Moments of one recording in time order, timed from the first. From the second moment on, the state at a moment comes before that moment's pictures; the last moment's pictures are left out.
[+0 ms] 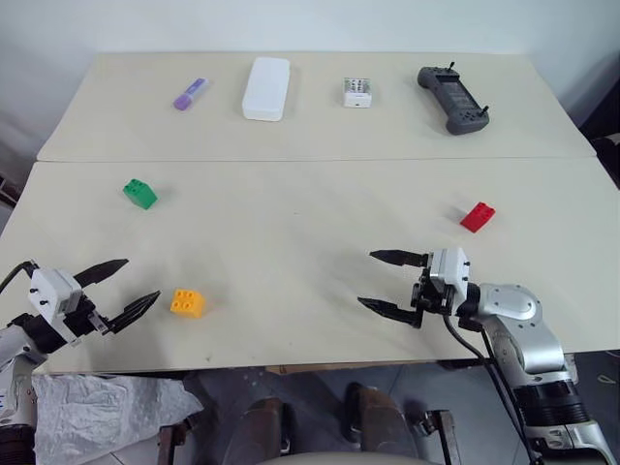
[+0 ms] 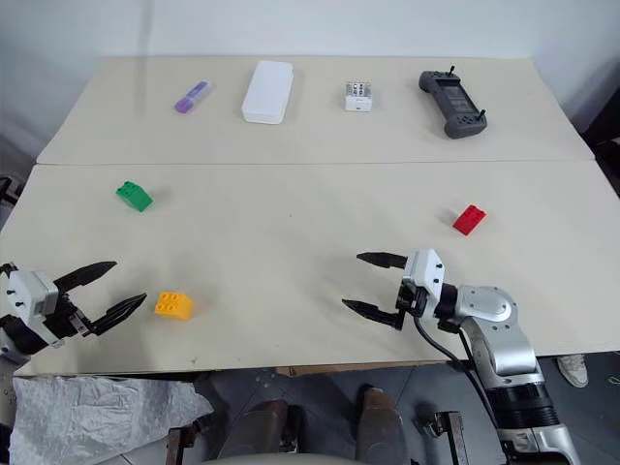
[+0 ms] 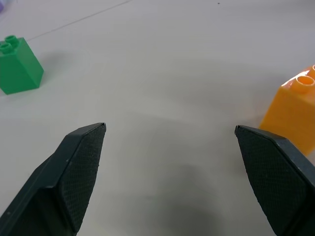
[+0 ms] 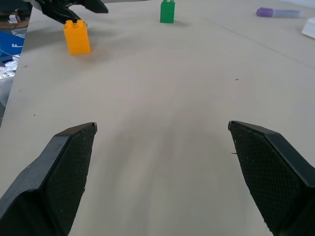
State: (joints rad) left arm 0.05 0.75 0.47 0.32 -0.46 -0.19 -1.05; right arm -0.21 -0.53 0.02 -0.03 0.41 0.00 1.14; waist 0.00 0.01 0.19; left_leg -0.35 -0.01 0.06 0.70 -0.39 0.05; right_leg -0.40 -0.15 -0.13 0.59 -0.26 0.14
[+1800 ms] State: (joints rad) left arm -0.19 0.65 0.20 -0.23 -0.64 0.28 -1.05; right arm -0.82 -0.77 -0.10 1.14 0.11 -0.15 1.13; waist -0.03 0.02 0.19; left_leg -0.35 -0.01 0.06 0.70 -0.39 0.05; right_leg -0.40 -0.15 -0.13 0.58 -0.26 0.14
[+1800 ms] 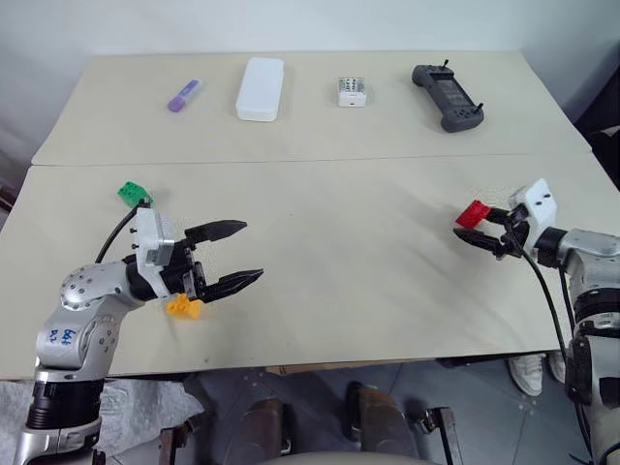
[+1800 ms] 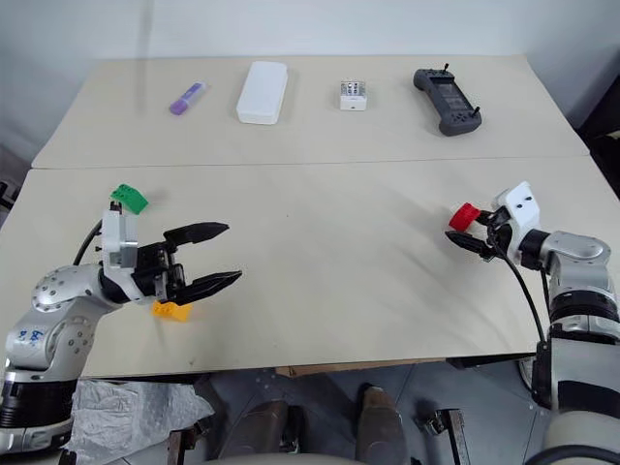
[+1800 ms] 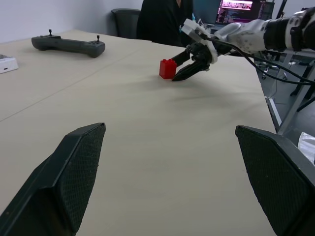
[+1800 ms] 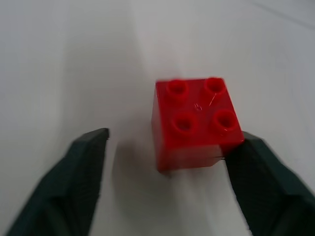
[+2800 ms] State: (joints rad) left arm -0.10 0.68 0.23 -0.19 -0.62 0.16 -1.14; right arm -1.09 -0.45 0.20 1.14 -0.05 -0.33 1.53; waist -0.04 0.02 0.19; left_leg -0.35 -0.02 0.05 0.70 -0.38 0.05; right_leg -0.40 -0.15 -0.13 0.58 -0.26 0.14
